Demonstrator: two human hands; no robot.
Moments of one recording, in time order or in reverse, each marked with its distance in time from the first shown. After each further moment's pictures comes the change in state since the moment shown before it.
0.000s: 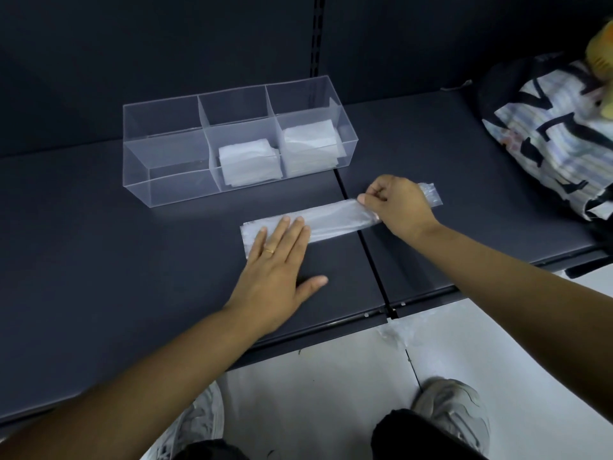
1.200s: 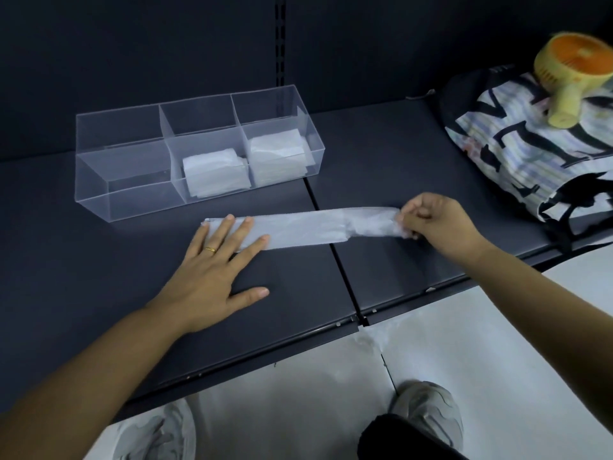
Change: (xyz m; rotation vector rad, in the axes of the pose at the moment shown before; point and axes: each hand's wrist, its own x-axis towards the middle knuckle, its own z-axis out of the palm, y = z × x) left_hand 0.005 -0.058 -0.002 0.173 -0.040 0.124; right_hand -0.025 0.074 -0.063 0.398 -0.020 0.076
